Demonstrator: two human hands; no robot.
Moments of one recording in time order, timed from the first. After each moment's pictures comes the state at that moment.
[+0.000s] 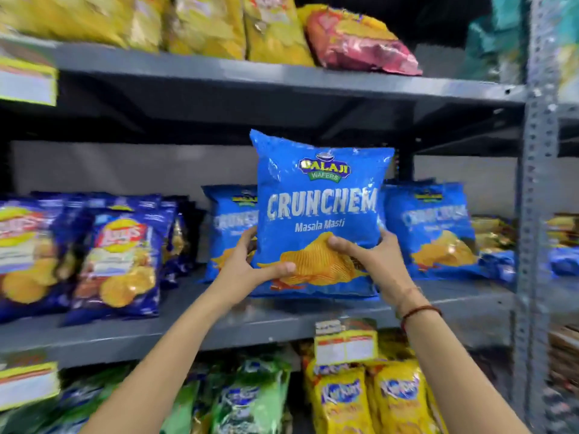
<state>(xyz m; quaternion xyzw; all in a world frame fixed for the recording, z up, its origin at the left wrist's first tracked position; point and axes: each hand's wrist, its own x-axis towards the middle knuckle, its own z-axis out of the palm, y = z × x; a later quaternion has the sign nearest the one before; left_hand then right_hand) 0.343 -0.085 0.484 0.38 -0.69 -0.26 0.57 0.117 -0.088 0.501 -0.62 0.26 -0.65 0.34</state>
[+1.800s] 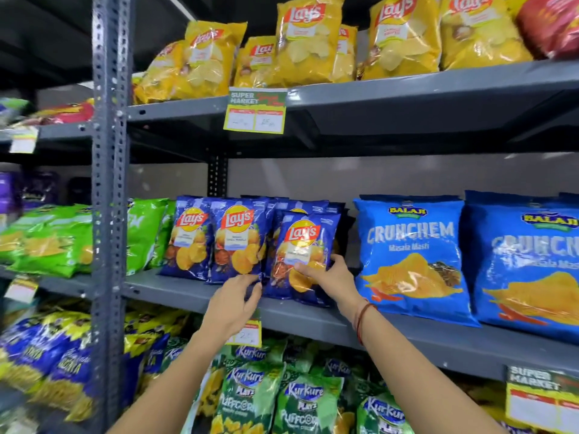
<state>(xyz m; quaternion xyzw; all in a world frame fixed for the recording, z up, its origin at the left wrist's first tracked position) 0.586 0.021 0.419 0.72 -0.54 0.19 0.39 0.416 -0.093 0.472 -0.71 0.31 -0.44 0.45</state>
